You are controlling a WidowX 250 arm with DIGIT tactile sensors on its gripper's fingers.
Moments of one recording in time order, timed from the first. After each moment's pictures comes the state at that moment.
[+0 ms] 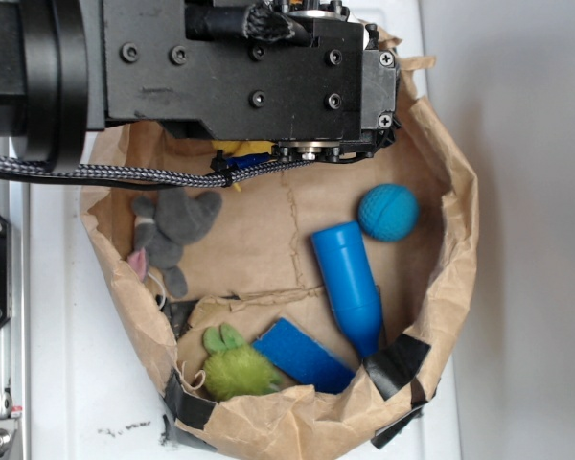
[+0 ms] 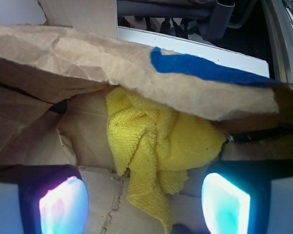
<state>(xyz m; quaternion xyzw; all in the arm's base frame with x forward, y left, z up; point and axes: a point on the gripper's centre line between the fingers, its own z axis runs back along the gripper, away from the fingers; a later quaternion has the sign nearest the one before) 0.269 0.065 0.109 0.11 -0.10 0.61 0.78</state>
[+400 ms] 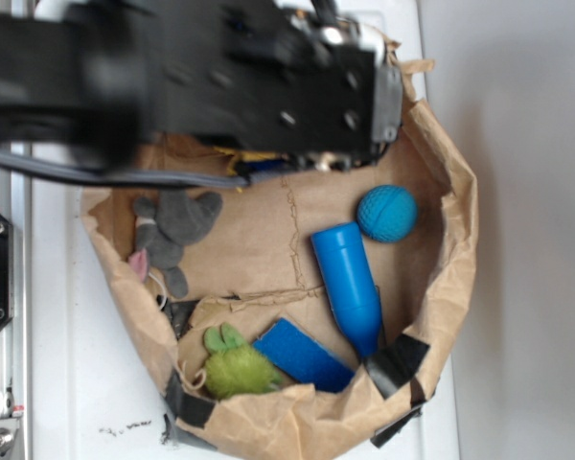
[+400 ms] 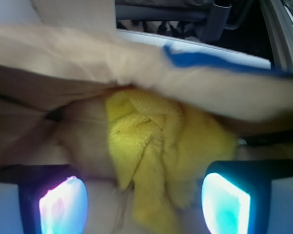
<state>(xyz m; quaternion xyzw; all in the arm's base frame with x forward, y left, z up) 0.273 0.073 0.068 0.15 -0.10 0.63 0.76</state>
